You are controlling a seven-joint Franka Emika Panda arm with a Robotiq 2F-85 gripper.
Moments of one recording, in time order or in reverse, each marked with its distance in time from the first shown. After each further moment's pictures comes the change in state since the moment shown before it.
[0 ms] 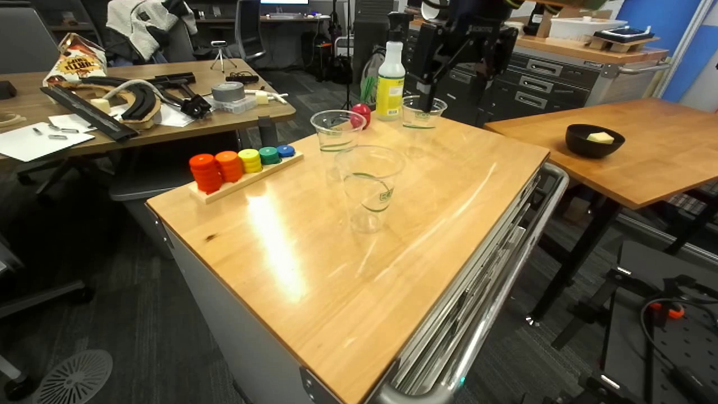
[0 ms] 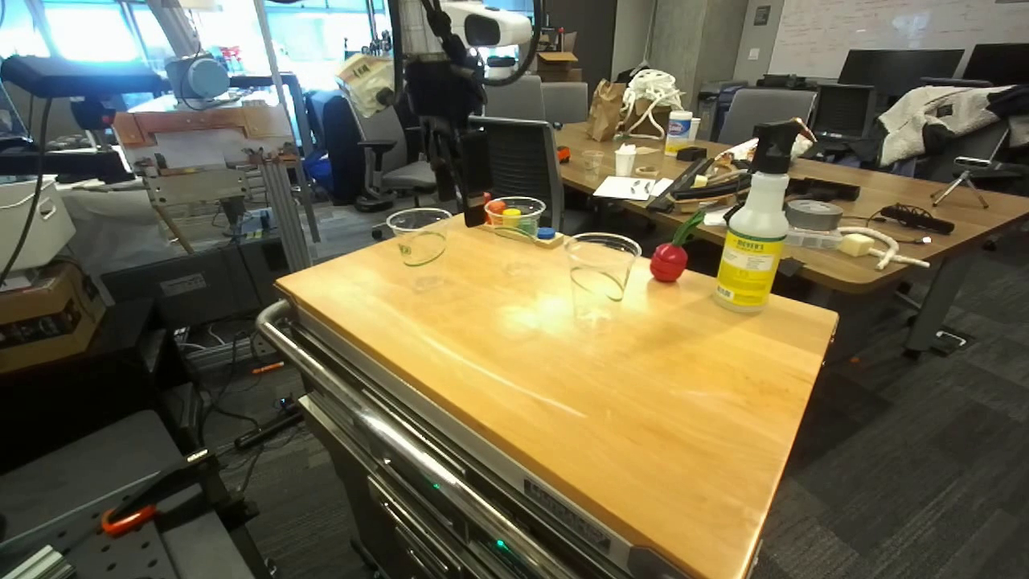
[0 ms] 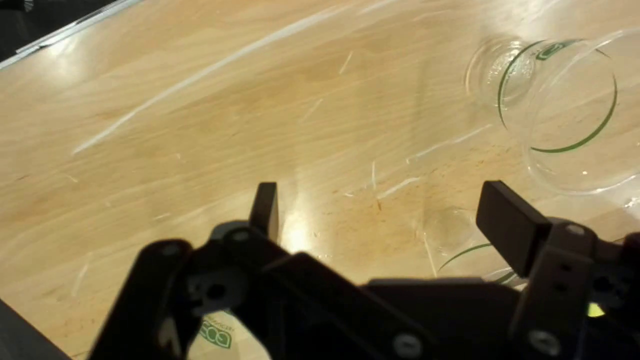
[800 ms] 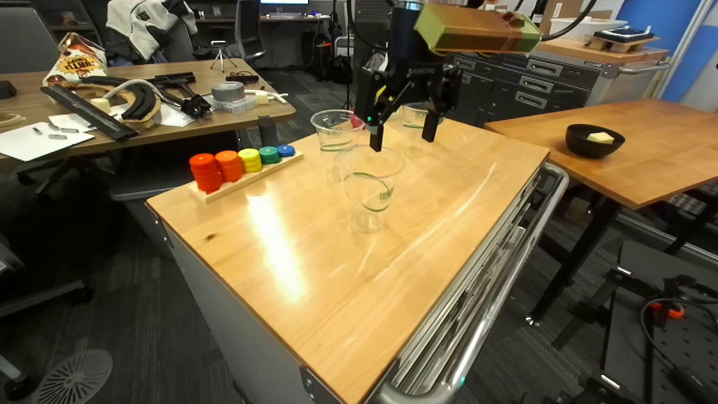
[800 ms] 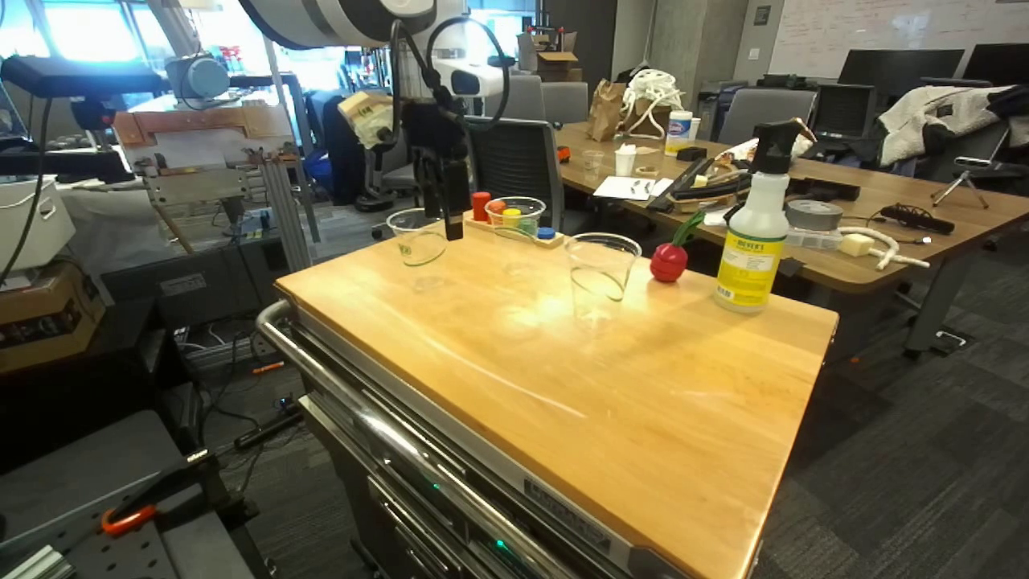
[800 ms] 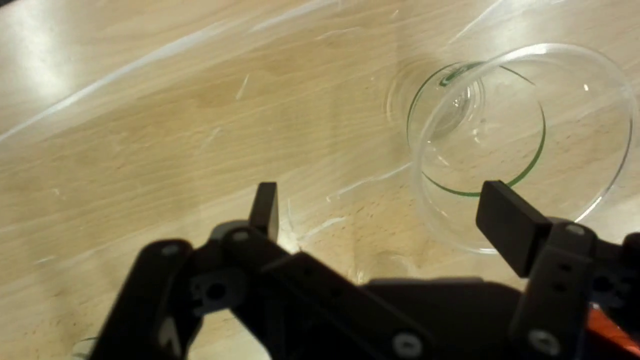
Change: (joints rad) arm 0.109 0.188 0.009 0.127 0.000 0.007 0.104
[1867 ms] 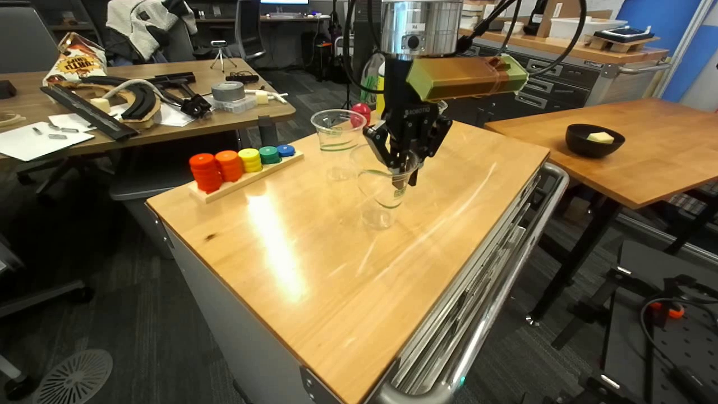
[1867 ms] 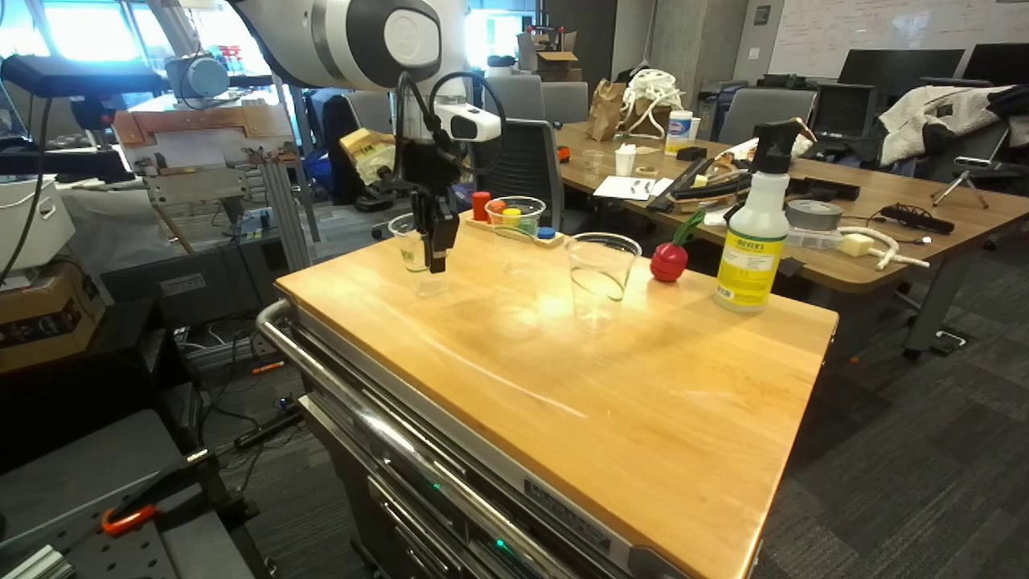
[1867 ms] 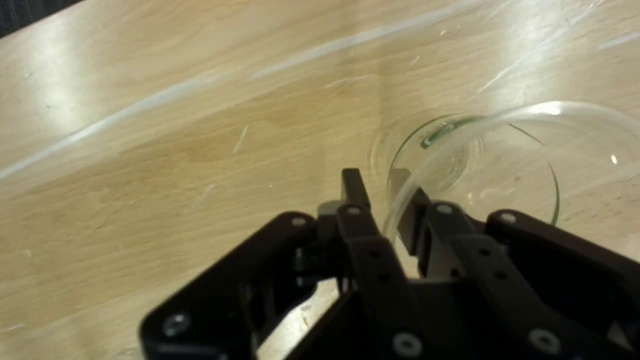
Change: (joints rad) arm 0.014 0.086 -0.002 0.002 0.007 0.000 0.002
